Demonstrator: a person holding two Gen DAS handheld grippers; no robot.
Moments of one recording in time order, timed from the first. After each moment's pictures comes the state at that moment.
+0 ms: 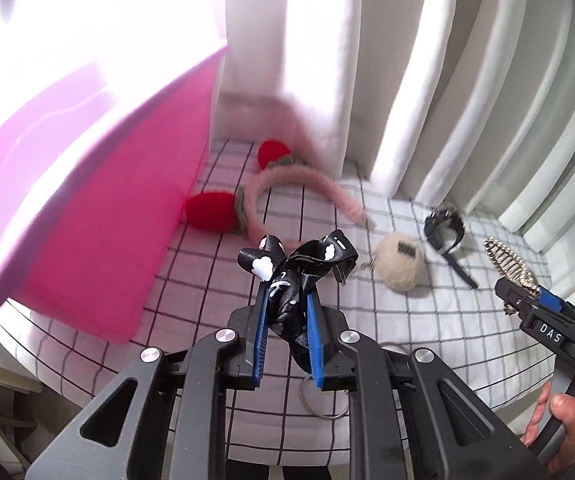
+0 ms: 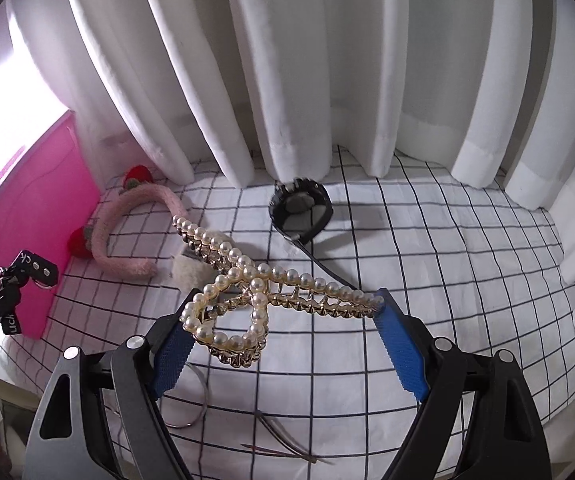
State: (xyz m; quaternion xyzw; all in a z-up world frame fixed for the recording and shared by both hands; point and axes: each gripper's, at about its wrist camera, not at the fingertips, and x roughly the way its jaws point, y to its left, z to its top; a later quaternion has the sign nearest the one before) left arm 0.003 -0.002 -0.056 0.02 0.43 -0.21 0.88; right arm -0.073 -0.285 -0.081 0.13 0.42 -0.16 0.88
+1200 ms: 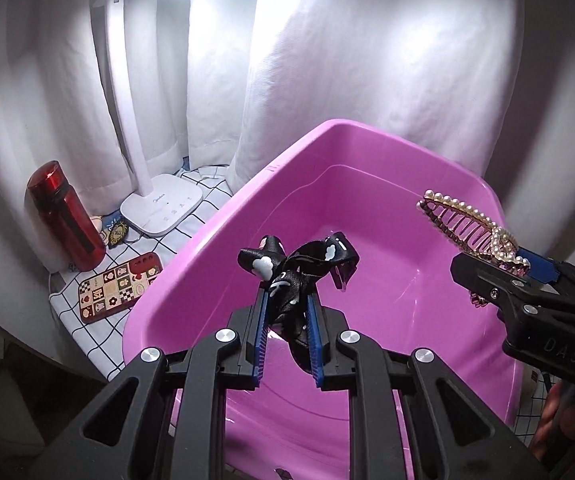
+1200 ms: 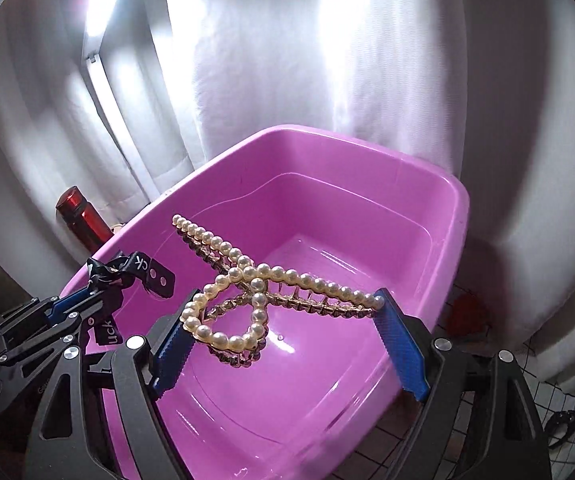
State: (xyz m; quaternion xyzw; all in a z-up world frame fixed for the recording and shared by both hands) left arm 0.142 0.196 -0.015 -0.04 0.40 -0.02 0.92; right arm 0.166 0.020 0.000 0.02 0.42 0.14 0.90
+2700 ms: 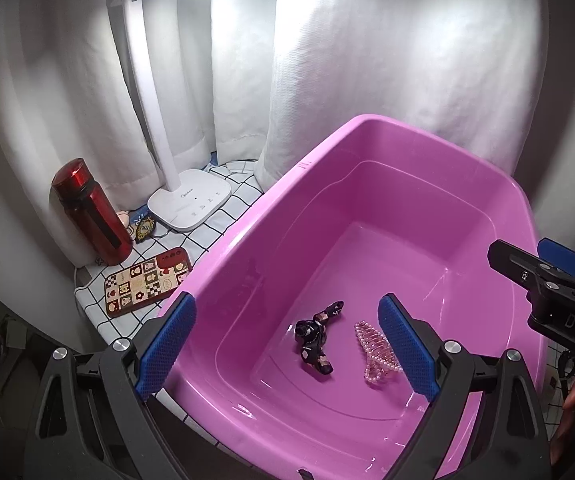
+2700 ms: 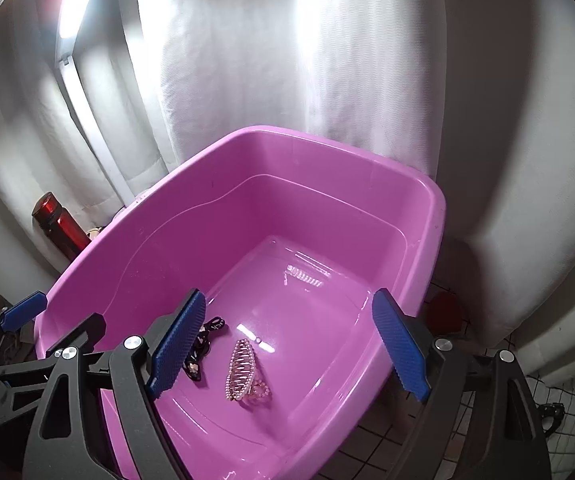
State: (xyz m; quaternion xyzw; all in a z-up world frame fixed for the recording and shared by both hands) left arm 0.138 0.206 -0.010 -0.02 0.41 0.03 0.91; right arm 0.176 0.012 0.009 0.02 0.43 0.09 0.90
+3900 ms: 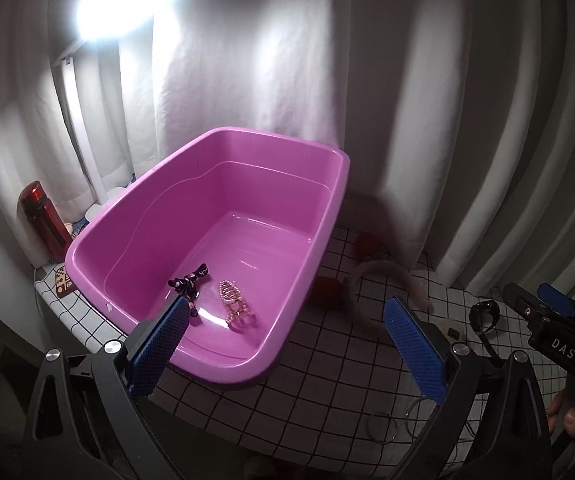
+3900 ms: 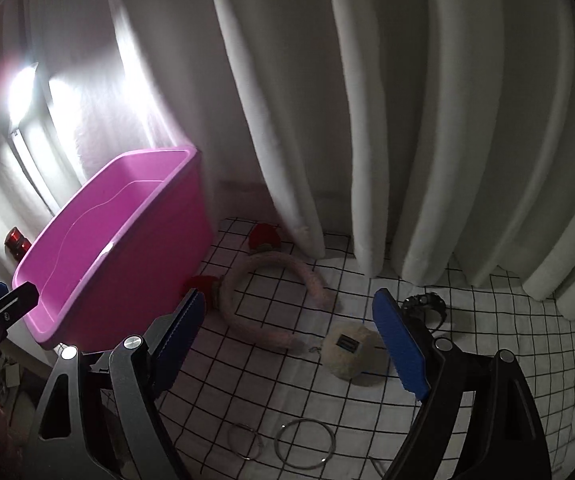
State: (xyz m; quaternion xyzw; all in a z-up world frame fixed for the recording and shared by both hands) left arm 0.018 0.063 0.036 -0.01 0.38 -0.08 0.92; right arm -0.003 -0.204 0.024 0.09 0.39 -0.06 0.91
